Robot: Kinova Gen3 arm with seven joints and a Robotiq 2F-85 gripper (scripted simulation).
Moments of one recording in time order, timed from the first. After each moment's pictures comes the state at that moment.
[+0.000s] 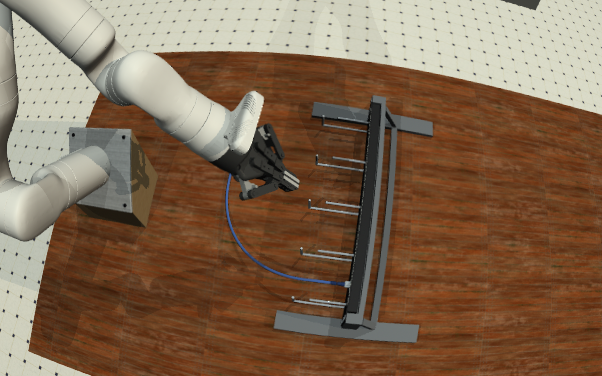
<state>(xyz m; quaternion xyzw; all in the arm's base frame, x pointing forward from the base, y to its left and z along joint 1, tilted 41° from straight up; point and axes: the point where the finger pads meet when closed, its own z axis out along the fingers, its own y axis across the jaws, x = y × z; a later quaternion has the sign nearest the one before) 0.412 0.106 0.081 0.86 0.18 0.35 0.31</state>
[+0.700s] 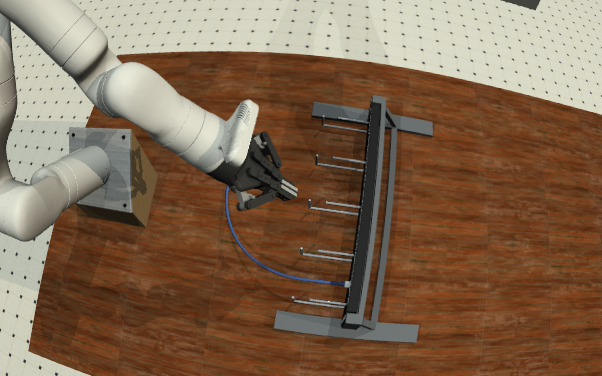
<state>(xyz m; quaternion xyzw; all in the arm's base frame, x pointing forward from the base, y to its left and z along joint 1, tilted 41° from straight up) 0.413 0.097 0.098 0.86 0.18 0.36 0.31</state>
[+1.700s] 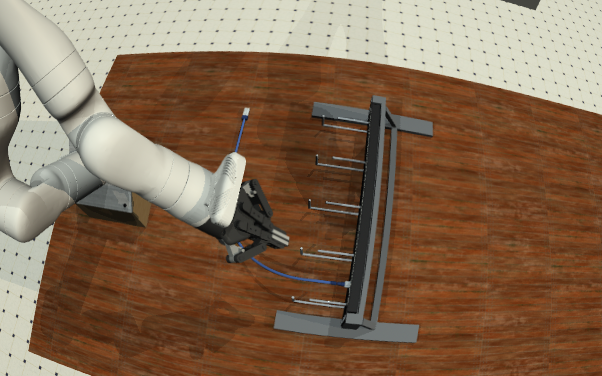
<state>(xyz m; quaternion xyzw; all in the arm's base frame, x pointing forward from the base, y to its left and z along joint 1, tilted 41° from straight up) 0.421 0.038 0.148 0.86 0.18 0.36 0.31</state>
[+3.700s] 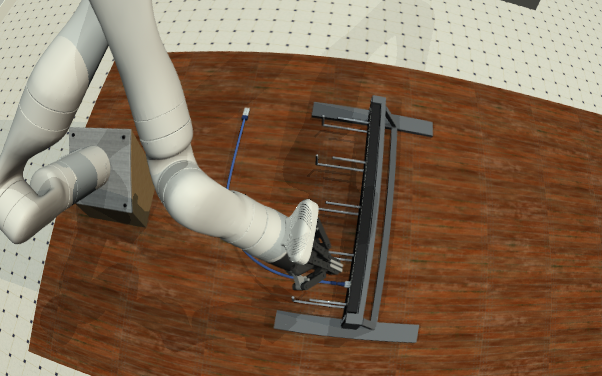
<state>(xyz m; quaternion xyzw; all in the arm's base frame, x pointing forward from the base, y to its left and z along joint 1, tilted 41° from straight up) 0.521 -0.020 0.070 0.86 0.18 0.35 0.31</state>
